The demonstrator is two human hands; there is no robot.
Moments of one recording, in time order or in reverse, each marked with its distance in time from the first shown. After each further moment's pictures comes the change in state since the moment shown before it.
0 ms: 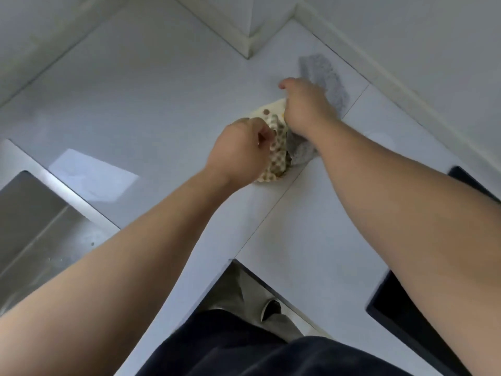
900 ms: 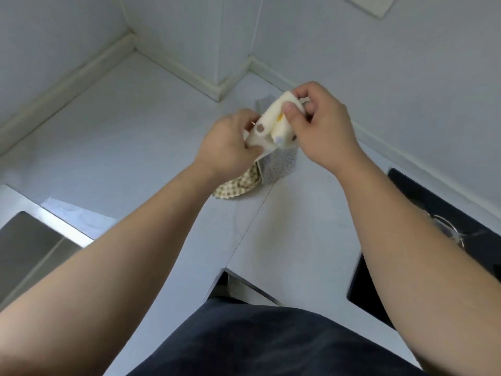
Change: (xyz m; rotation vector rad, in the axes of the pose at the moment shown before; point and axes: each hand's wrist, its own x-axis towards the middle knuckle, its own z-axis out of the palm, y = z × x) left_hand -0.005 0.047 -0.047 -0.057 0.006 0.226; right_hand -0.145 -0.018 -0.107 0.499 0.420 -0.076
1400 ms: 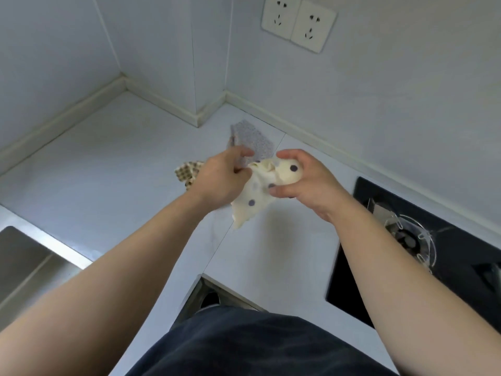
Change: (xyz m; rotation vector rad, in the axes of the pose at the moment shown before) left_hand -0.055 0.048 0.037 -0.096 -0.067 -0.074; right_hand -0.097 0.039 -0.048 0.289 -0.206 0.350
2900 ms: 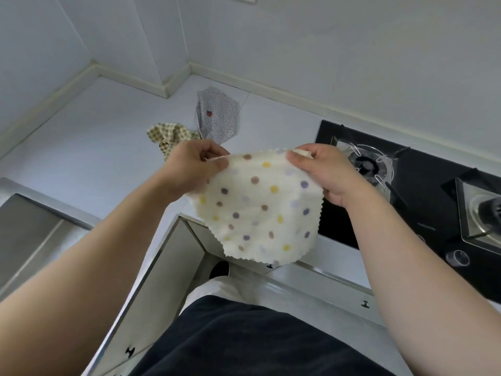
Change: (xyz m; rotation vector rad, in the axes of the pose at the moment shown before) left_hand -0.137 0.043 0.054 -0.127 -0.064 -0.056; right_hand -0.151 0.112 -0.076 0.319 0.103 0.055
